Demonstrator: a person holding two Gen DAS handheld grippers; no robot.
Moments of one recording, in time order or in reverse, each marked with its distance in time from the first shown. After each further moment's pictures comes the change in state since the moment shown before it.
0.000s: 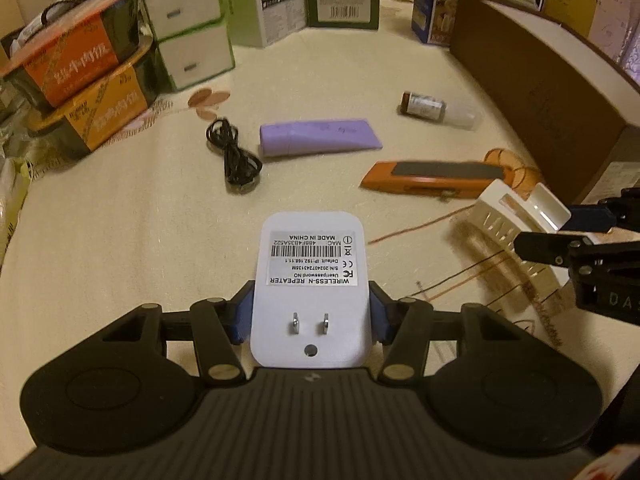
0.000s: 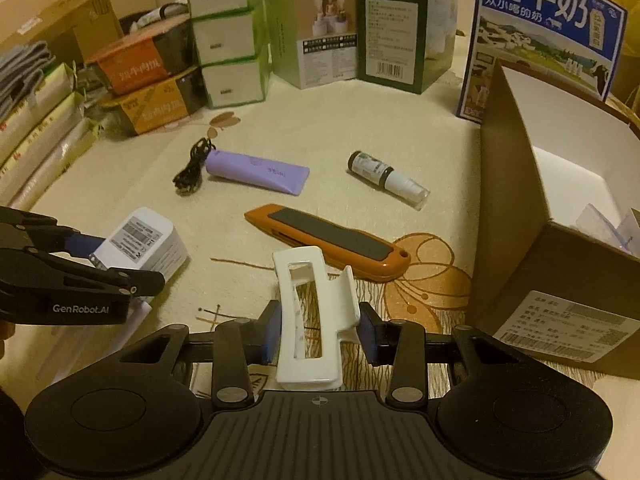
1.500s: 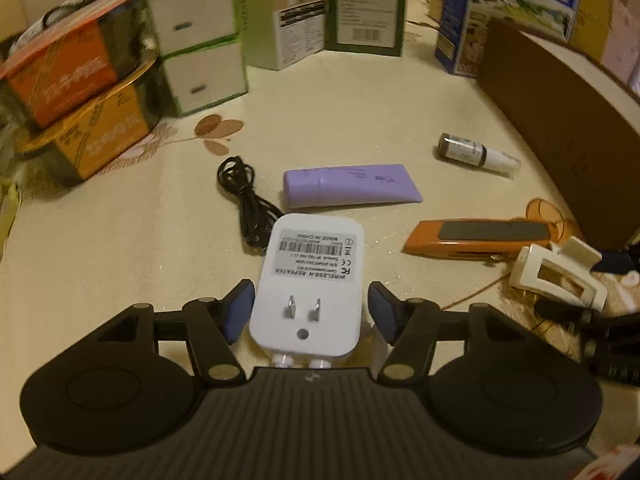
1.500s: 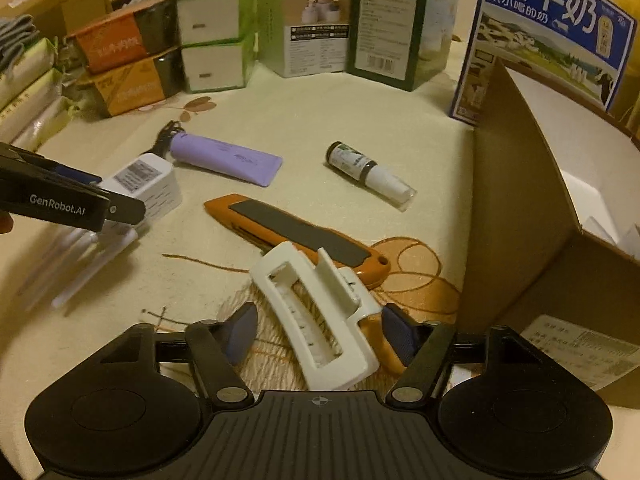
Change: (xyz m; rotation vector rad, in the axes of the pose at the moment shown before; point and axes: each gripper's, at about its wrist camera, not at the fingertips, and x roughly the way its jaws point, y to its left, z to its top) left arm 0.043 0.026 0.031 -0.008 -0.058 -0.003; right arm 0.044 -0.009 -0.004 -0.053 0.006 -0.091
